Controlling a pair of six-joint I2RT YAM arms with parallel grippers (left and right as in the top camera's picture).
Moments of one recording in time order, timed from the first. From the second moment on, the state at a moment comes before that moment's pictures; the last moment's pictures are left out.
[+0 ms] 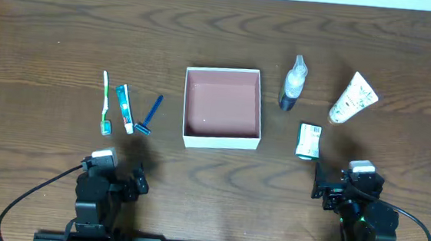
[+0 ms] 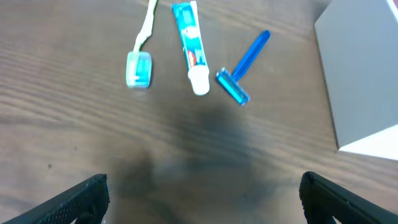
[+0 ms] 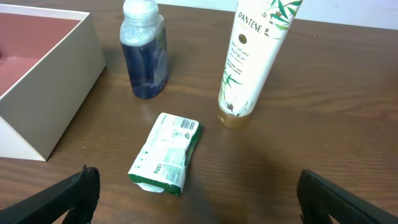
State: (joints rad) left arm -0.01 0.07 0.17 -0.71 -0.04 -0.23; right arm 0.00 0.01 0.14 -0.50 -0.08 -0.06
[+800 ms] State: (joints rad) left arm 0.04 1.12 1.13 -0.87 -0.09 -0.24; right arm 0.00 0.01 0.14 -0.50 -0.08 -0.06
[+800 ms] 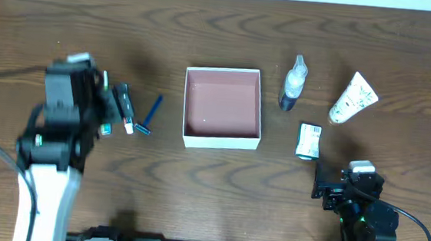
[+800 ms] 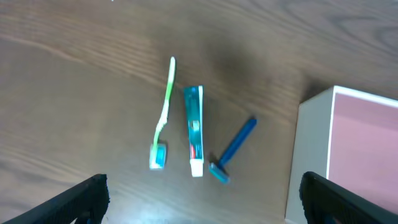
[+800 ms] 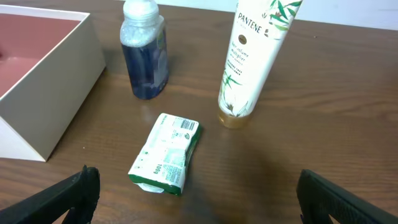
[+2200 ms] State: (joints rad) left arm 0.25 1.94 1.19 -0.55 -0.08 0.08; right arm 0.00 0.01 0.14 -0.50 -0.08 -0.06
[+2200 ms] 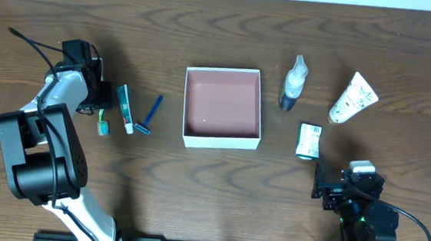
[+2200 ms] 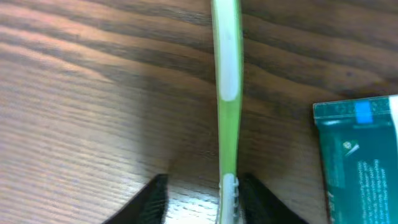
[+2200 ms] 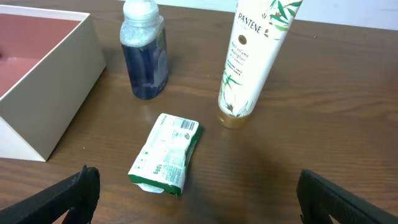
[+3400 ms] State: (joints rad) left arm -0.46 1.40 1.19 -0.68 -0.04 -0.25; right arm 0.00 0.01 0.14 -0.50 -0.08 -0.06
